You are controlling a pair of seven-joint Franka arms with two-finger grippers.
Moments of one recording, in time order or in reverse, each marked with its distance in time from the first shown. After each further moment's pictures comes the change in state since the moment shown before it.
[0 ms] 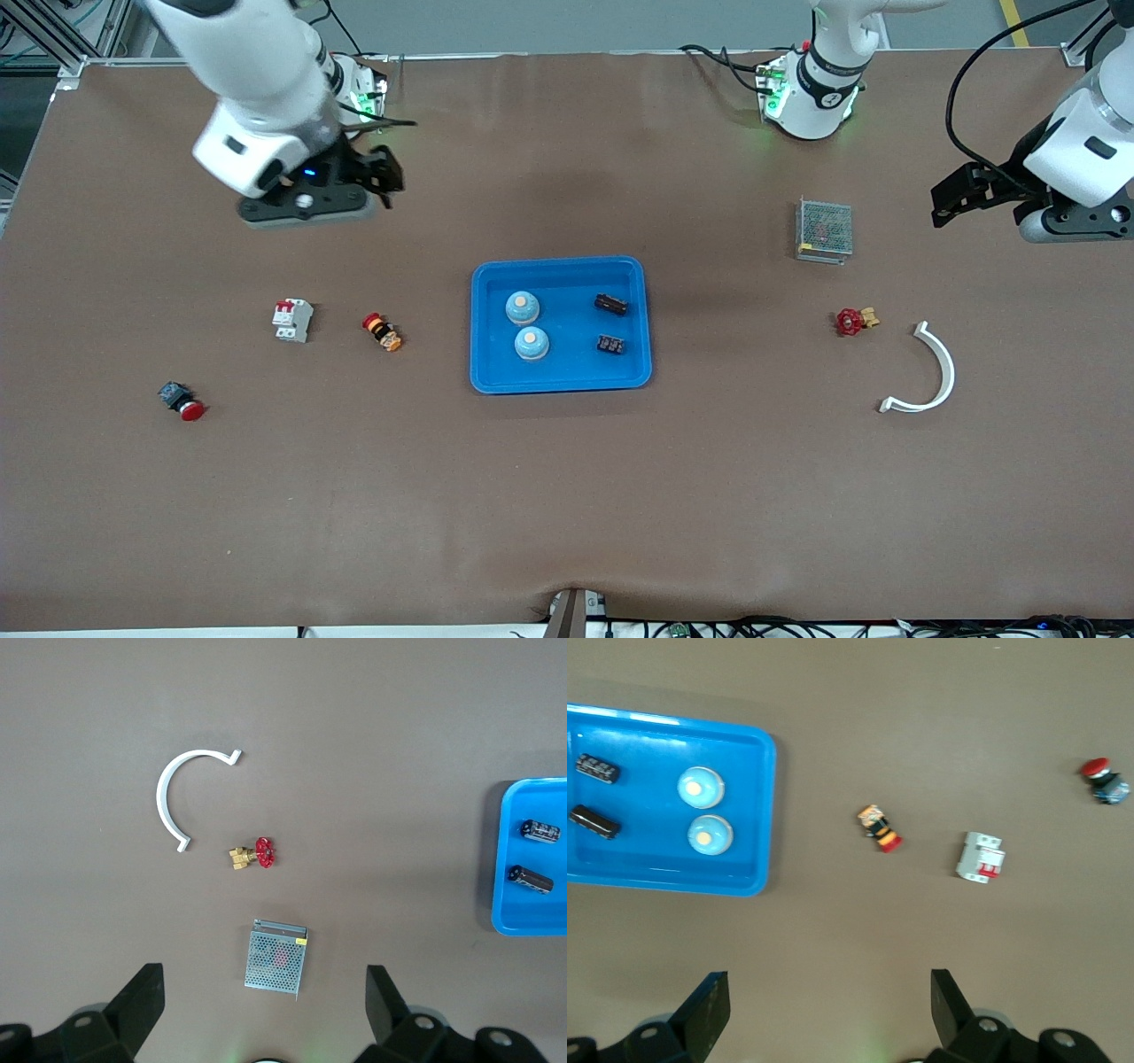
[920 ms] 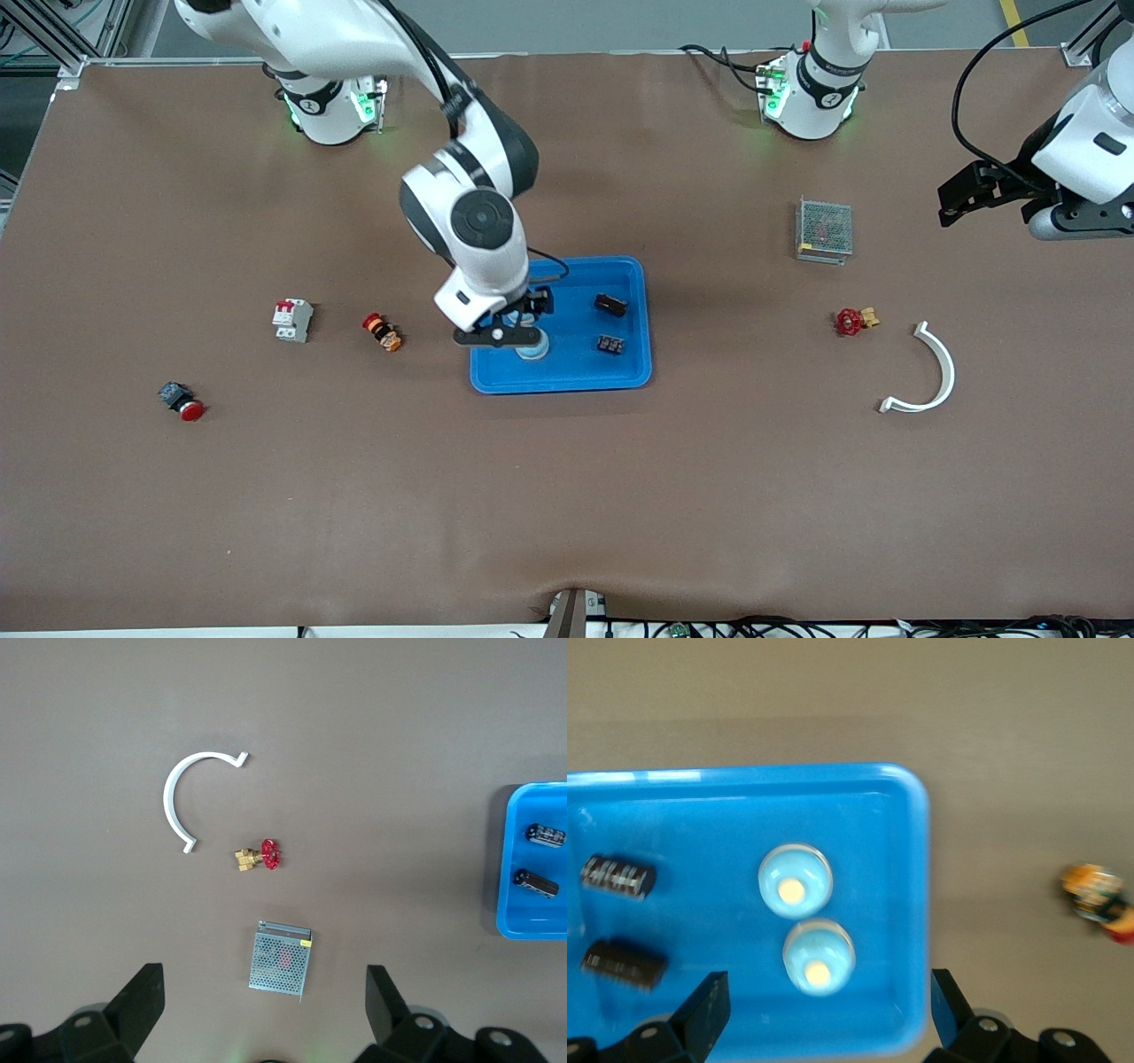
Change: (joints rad) left arm 0.002 -0.004 0.003 0.000 0.006 0.002 0.000; right arm 0.203 0.453 0.008 0.017 -0.003 0.457 0.363
